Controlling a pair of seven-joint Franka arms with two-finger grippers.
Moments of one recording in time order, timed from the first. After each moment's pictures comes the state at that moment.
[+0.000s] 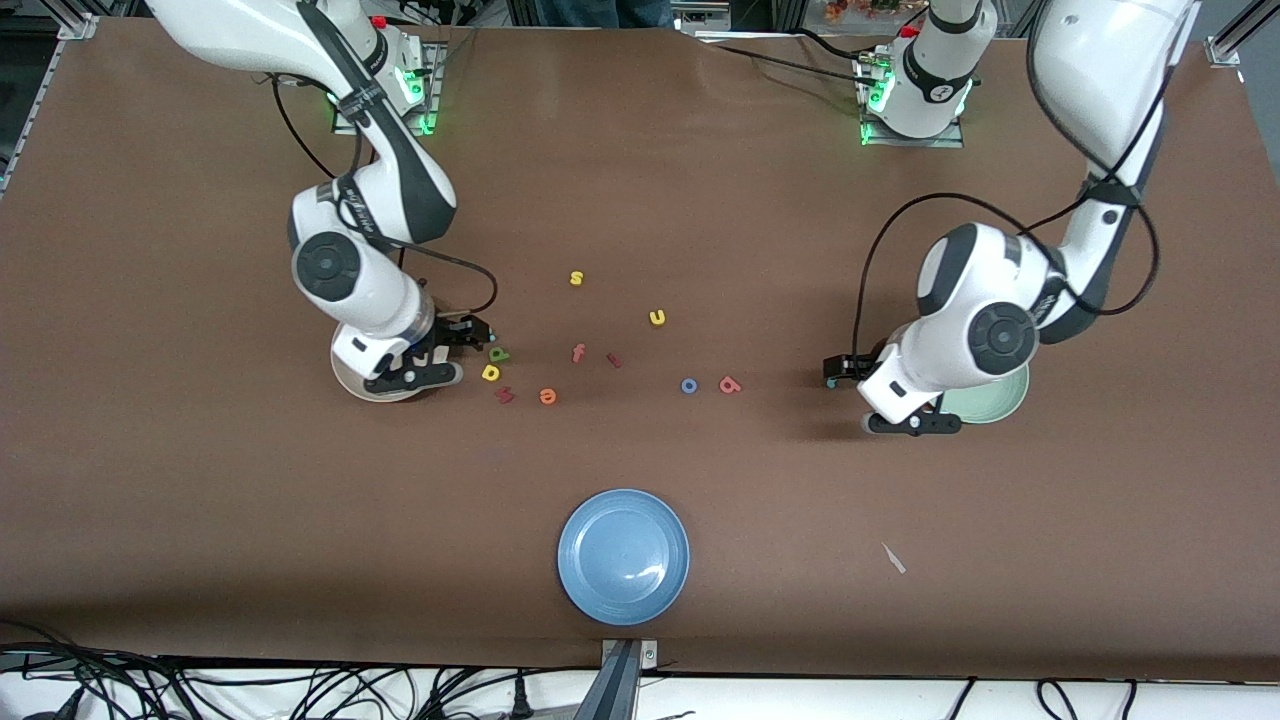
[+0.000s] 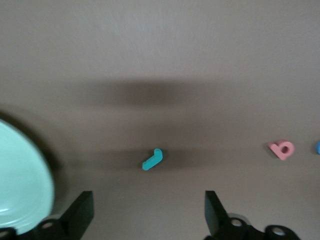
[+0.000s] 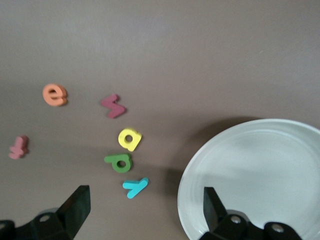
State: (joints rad) left arm -0.02 0.53 -0.28 -1.78 0.00 2.10 -0.32; right arm 0.18 0.42 0.24 -1.97 -0.07 2.31 0.27
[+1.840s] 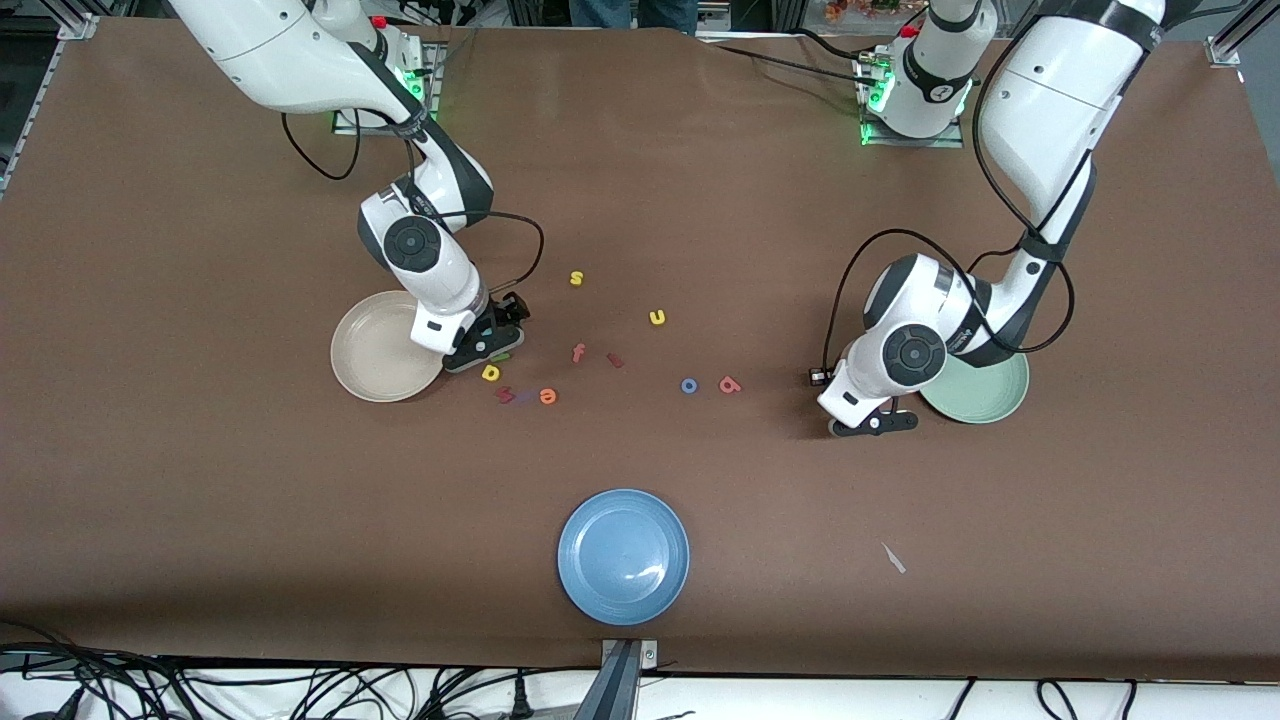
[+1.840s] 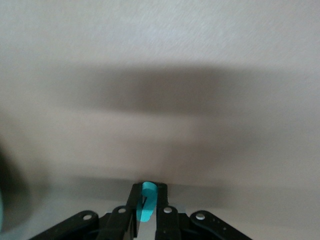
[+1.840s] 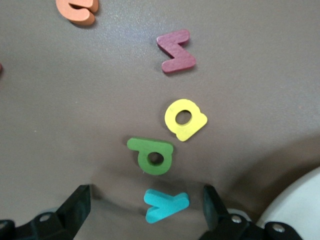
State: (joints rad) left arm -0.05 0.65 -0.28 -1.81 0.17 2.17 -0.54; right arm 0.17 0.52 0.30 -2.16 -0.23 2.67 0.19
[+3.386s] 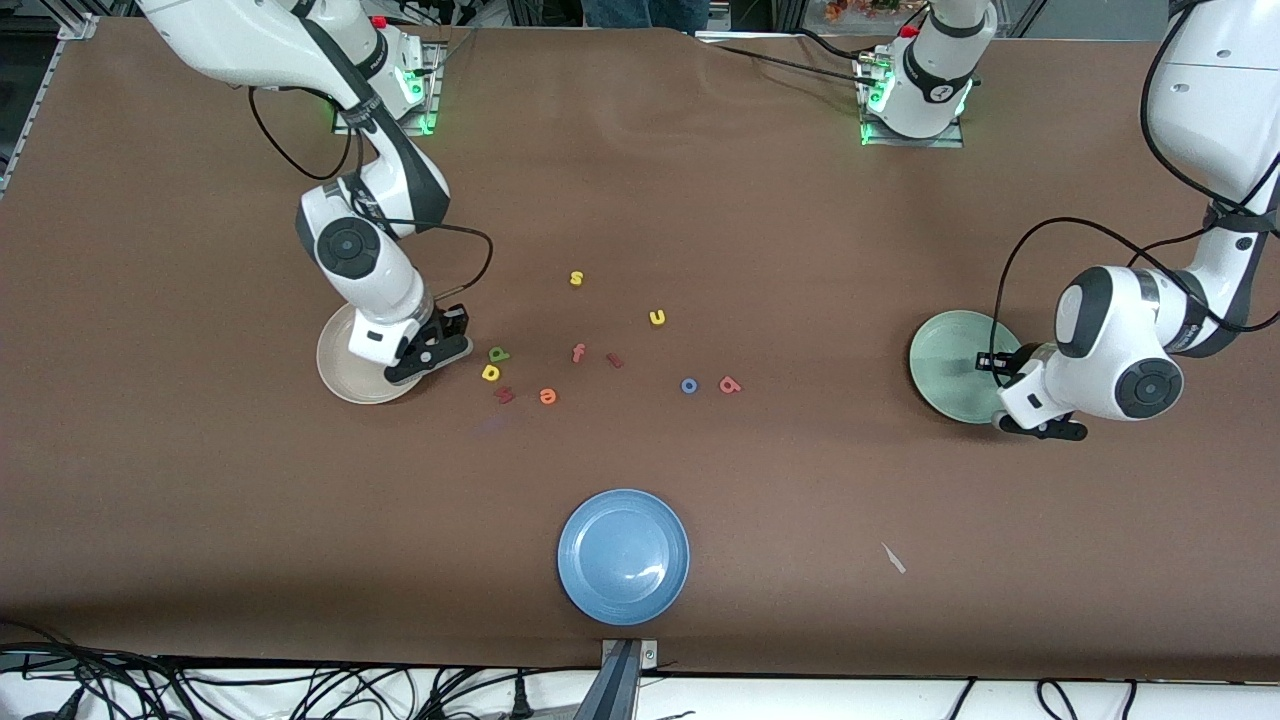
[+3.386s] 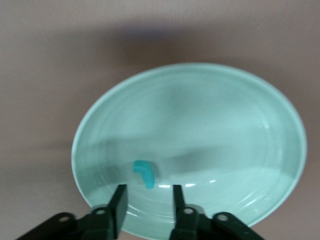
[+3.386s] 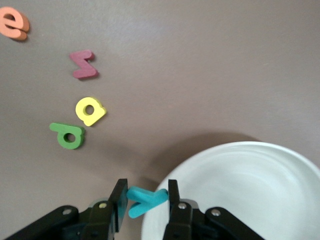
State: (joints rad) left arm 0.32 0.58 -0.28 -1.79 0.23 1.96 0.01; right arm 0.08 0.39 0.27 -2.10 -0.24 2.45 0.01
